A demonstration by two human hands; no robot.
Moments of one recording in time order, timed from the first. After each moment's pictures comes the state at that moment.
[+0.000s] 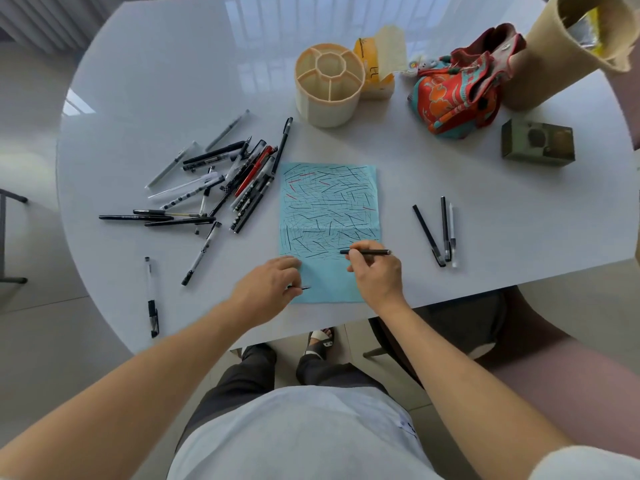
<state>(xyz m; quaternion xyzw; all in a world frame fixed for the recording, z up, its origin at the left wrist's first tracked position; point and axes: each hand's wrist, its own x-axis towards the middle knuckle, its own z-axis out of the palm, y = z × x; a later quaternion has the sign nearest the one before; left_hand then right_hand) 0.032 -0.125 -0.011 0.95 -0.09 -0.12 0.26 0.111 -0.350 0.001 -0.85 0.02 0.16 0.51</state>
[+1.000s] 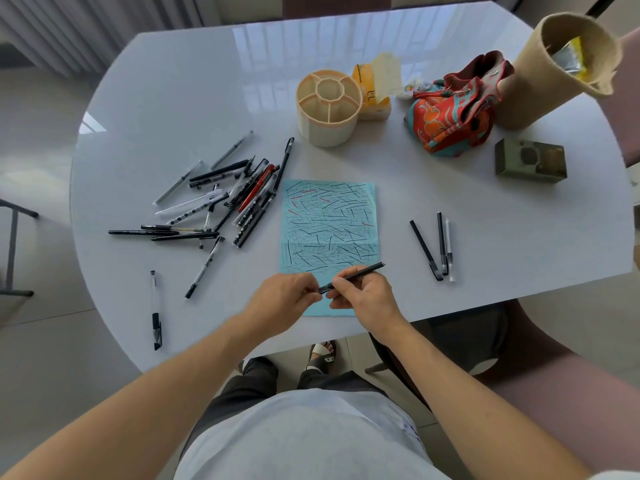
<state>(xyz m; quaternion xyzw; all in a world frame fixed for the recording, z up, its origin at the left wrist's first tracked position) 0.041 -0.153 0.014 0.94 -0.01 -0.12 0.33 0.093 -0.348 0.023 -0.68 0.05 0.31 0.66</state>
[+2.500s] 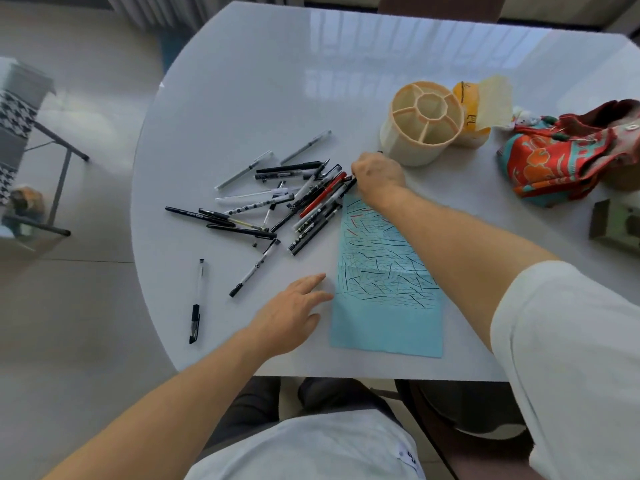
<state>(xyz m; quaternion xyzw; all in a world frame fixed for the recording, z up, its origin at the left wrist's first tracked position) 0.015 -0.086 -0.021 0.93 0.05 -0.15 0.33 0.326 -0.141 -0.004 -0.91 -0.41 0.08 -0.08</state>
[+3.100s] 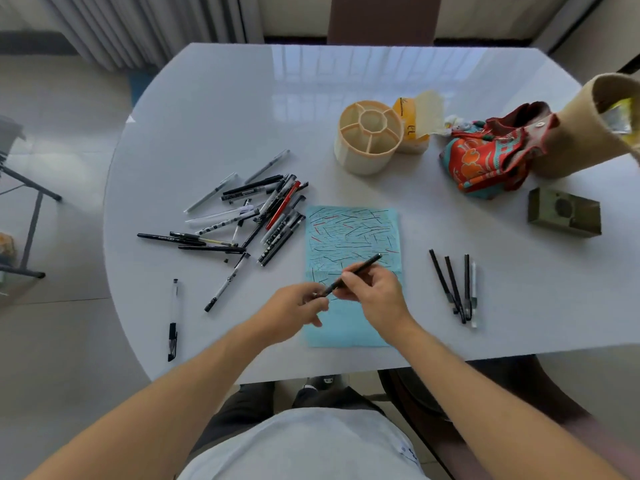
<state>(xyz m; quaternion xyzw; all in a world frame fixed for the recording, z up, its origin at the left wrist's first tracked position) 0.055 -0.119 0.016 0.76 0.17 -0.22 0.58 0.144 -0.295 0.035 -0.69 0.02 0.31 0.66</state>
